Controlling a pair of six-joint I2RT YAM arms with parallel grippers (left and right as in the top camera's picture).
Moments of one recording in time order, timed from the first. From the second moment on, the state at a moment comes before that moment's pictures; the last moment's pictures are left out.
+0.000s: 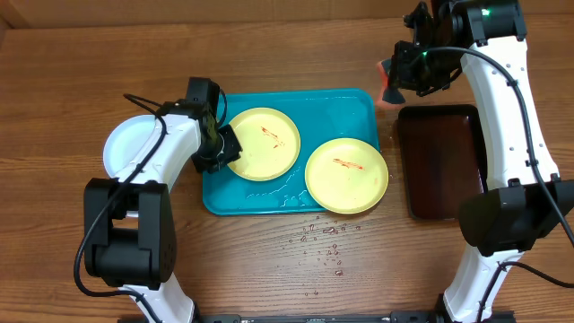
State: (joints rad) left arm -0.12 1.89 1.27 -0.82 0.15 -0.58; right arm 0.12 2.05 2.23 -1.46 -0.30 0.20
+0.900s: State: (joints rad) left arm -0.12 1.89 1.20 -0.70 0.10 -0.57; right arm 0.49 2.21 2.23 -1.28 -0.25 0.20
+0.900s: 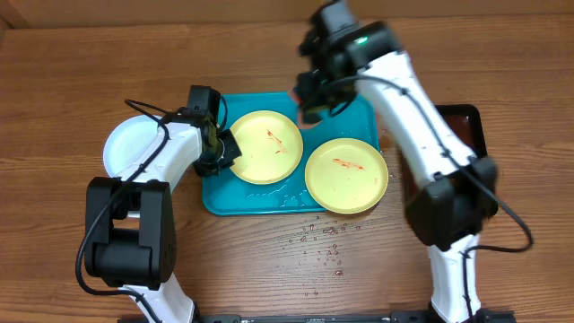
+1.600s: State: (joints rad) left arm -0.11 1.89 1.20 -0.70 0.13 -0.41; right arm 0.56 2.51 2.23 -1.20 -0.23 0.20
